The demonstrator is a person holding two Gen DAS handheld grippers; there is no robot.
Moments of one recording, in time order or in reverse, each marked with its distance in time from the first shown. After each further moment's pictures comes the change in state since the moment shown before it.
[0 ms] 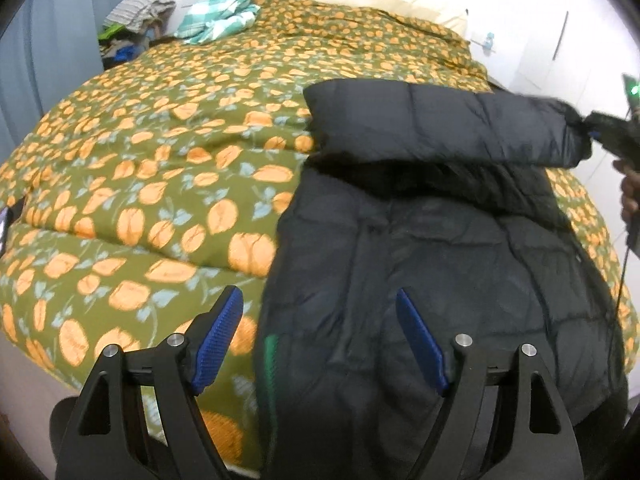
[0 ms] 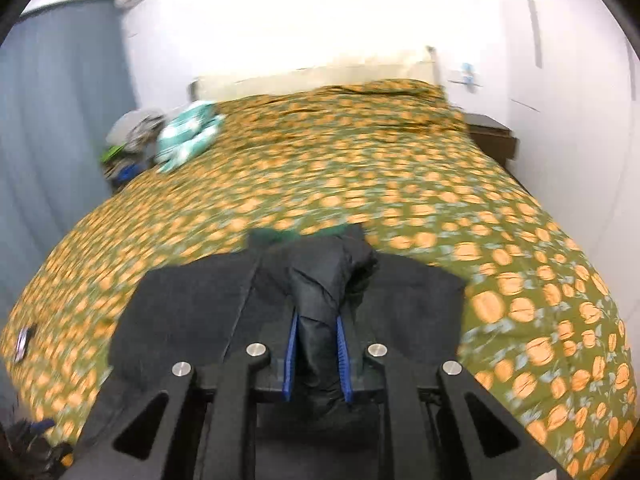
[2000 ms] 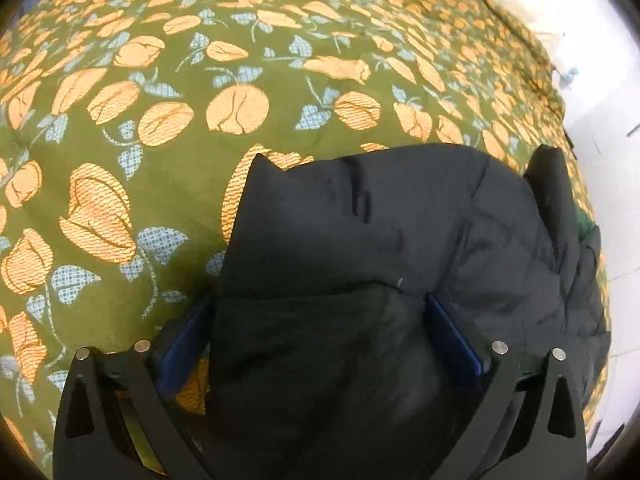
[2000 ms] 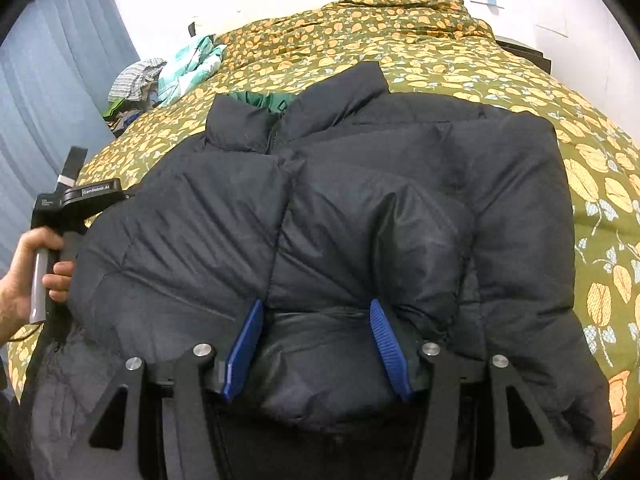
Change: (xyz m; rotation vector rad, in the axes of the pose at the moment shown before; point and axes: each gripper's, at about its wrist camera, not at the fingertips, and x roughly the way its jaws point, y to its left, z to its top) left arm 0.286 0.009 0.188 -0.289 0.223 -0.038; right arm 0.117 0.001 -0.117 -0.015 0.213 0.132
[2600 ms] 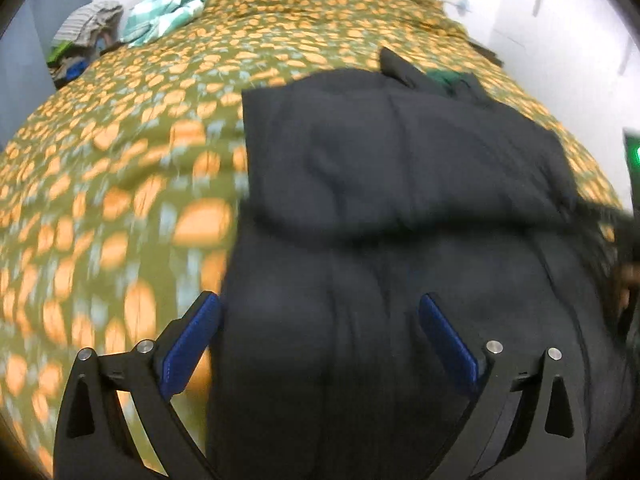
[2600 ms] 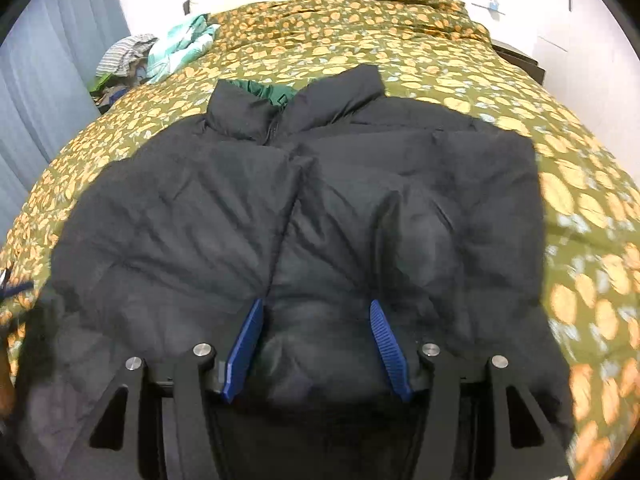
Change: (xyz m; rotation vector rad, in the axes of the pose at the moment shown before) left arm -0.154 0.017 -0.193 0.432 -0.121 0.015; right arm -0.042 0.018 0.003 -0.025 0.067 -0.080
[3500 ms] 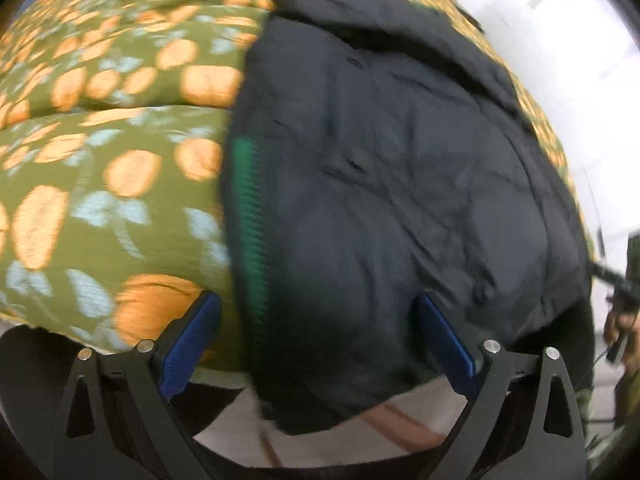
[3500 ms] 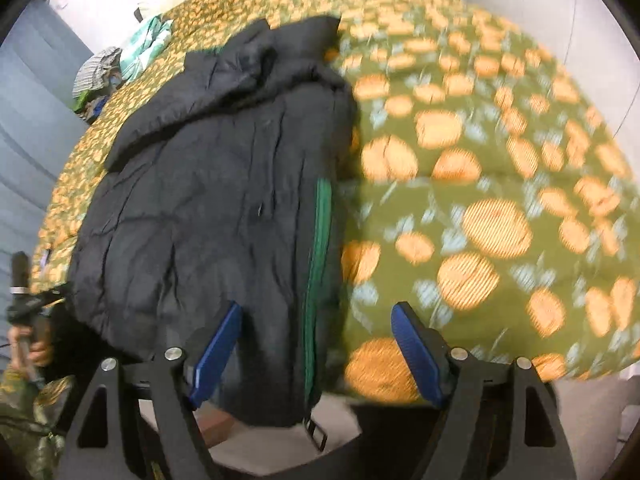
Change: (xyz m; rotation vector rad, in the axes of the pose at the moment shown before) left arm -0.049 0.020 -0.121 -0.094 0.257 -0.228; right arm -0.184 -0.116 -0.221 0.236 0.206 0.097
